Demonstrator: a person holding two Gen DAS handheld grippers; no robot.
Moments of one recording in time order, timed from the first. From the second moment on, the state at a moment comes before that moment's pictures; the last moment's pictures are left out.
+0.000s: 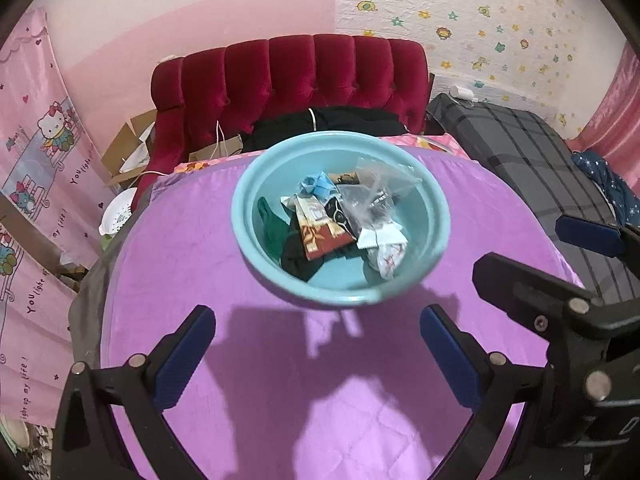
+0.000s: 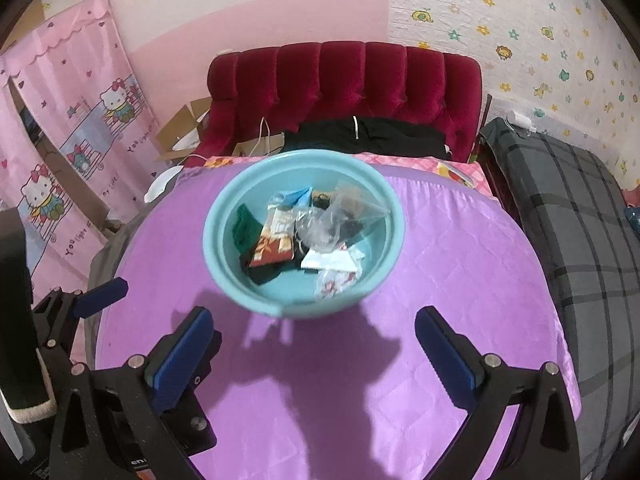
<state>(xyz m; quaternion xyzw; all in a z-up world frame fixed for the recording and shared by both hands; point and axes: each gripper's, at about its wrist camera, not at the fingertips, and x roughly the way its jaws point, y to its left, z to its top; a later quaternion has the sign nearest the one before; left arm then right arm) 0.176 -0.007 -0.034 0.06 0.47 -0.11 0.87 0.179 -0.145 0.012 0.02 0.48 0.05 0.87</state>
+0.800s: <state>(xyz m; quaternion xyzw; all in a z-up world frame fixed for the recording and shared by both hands) 0.073 -0.009 -0.061 0.05 0.46 -0.09 0.88 0.077 -0.141 -0.020 -0.02 0.46 0.05 0.89</state>
